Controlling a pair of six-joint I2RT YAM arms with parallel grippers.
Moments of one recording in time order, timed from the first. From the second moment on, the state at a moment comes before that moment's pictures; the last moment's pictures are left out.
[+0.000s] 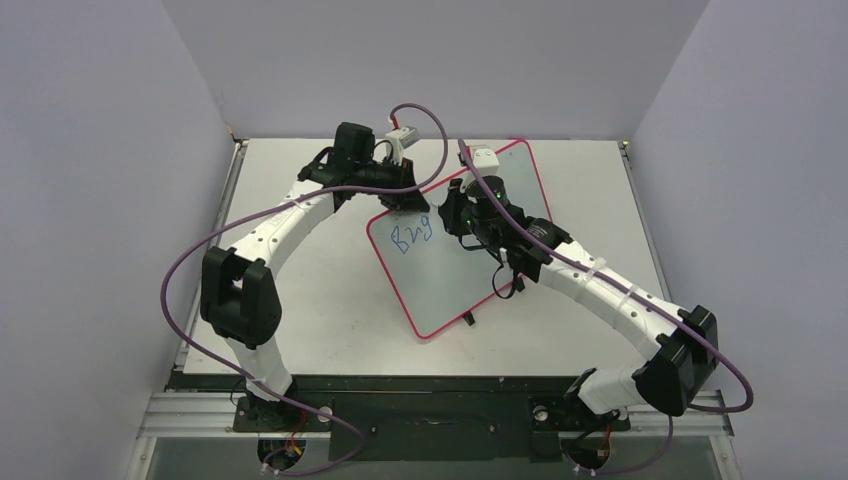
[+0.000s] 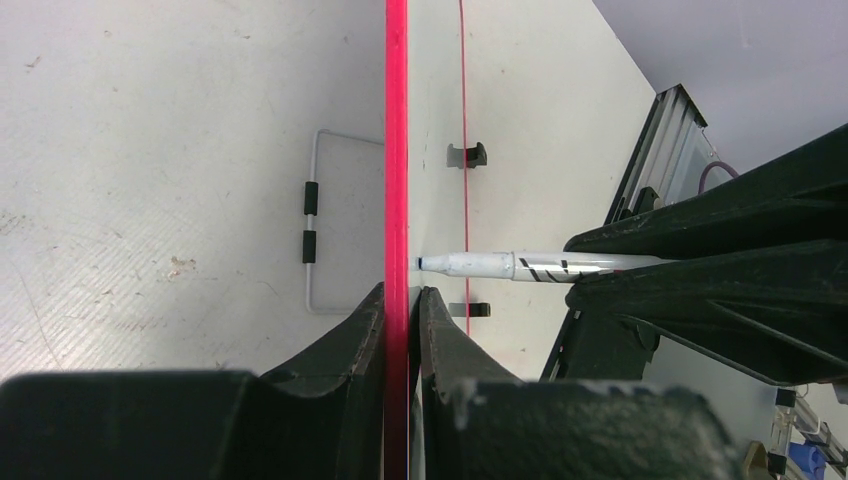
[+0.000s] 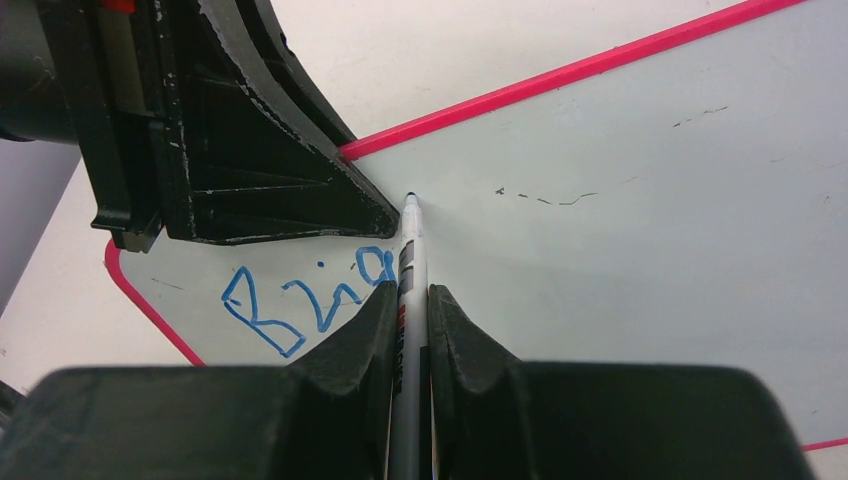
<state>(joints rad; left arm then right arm) -0.42 1.78 1.59 -0.47 0.76 -0.14 0.76 1.38 1.25 -0.32 0.23 0.40</state>
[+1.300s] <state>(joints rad) -0.42 1.78 1.59 -0.48 0.75 -0.14 0.76 1.32 1.12 -0.29 0.19 0.44</state>
